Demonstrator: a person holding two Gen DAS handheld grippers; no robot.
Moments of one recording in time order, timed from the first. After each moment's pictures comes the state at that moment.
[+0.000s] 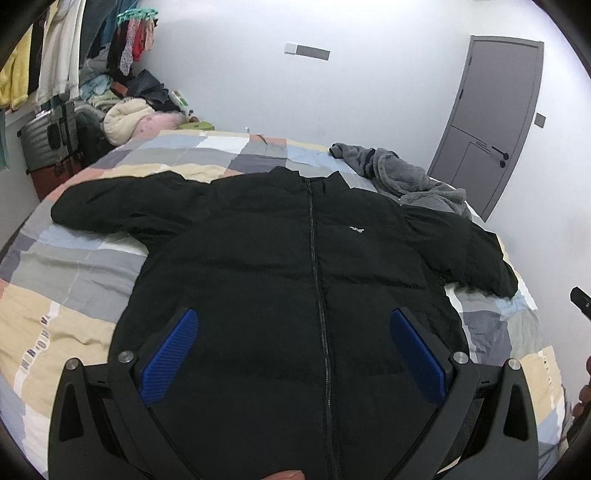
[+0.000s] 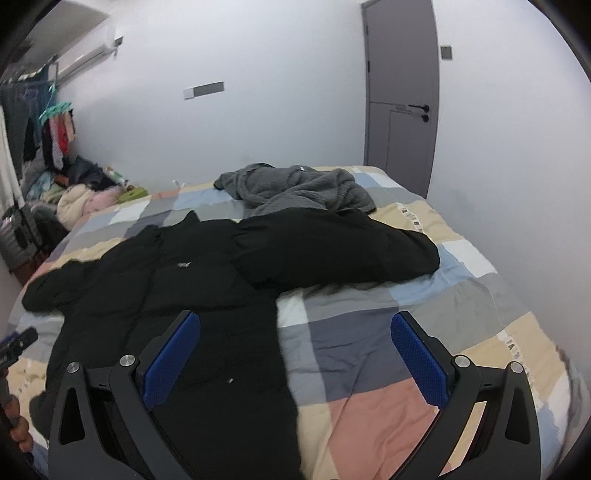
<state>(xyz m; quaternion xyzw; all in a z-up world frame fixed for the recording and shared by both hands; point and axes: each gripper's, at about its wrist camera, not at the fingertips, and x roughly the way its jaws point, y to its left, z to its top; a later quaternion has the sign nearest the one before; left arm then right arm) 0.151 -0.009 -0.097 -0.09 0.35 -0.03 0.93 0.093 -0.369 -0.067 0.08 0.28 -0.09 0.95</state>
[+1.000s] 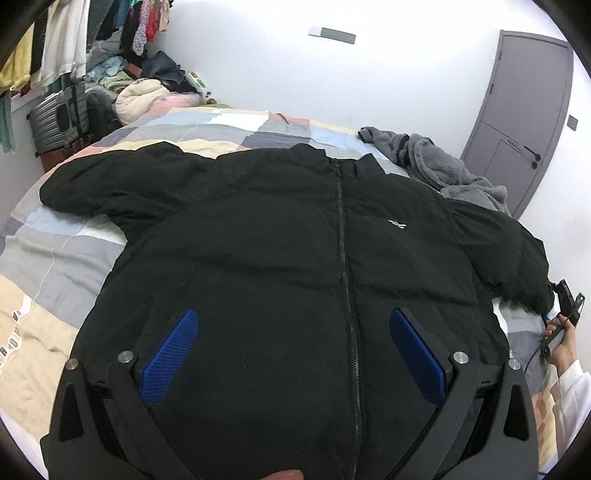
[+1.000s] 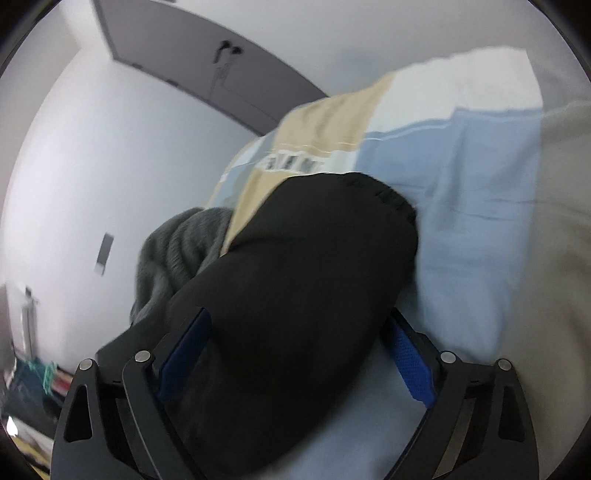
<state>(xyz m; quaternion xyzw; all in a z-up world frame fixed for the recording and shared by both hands) 0.229 -0.013 -0.162 -0.10 0.37 0.01 0.92 0.305 -0.715 -0.298 0.51 0.19 -0.14 0.83</state>
